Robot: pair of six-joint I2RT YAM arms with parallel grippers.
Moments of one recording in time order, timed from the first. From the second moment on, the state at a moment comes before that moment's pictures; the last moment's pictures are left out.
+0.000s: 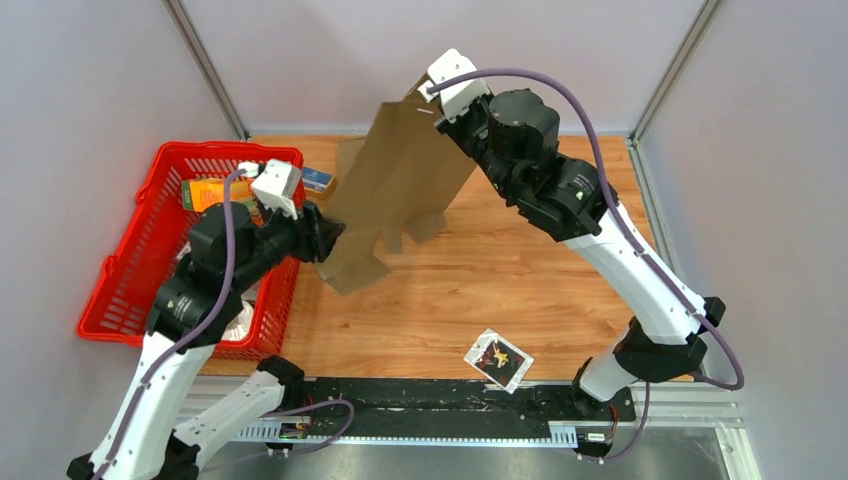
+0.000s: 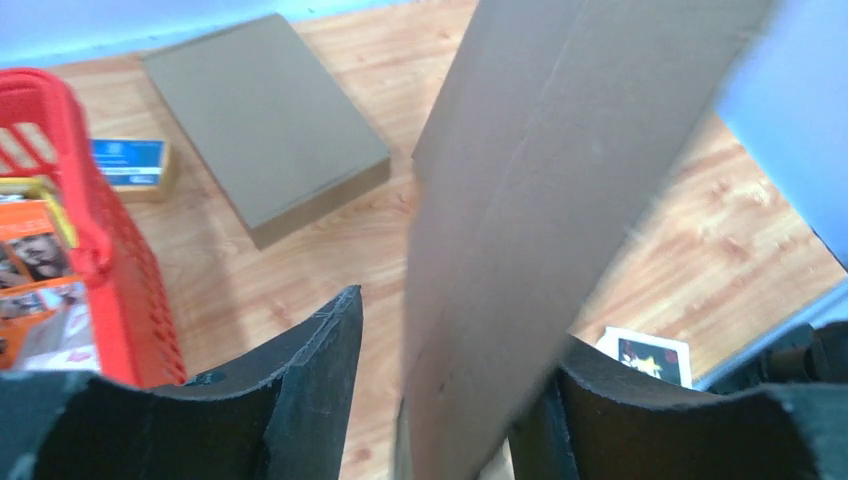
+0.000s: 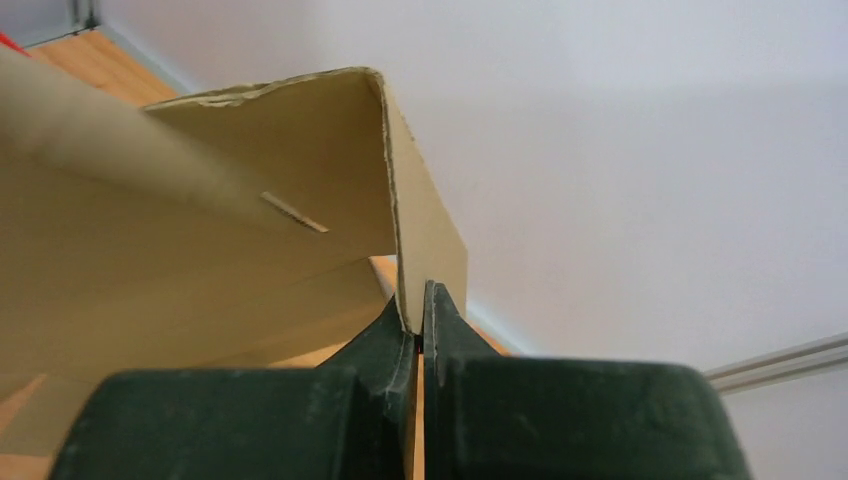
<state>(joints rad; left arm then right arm) -0.48 0.81 1.28 -0.76 0.09 -0.19 0.93 1.57 2.11 -0.57 0.55 -0.52</state>
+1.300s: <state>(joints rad) -0.47 1.00 1.41 -0.58 -0.19 -0.10 0.60 1.31 1.83 -0.73 0.08 -0.11</state>
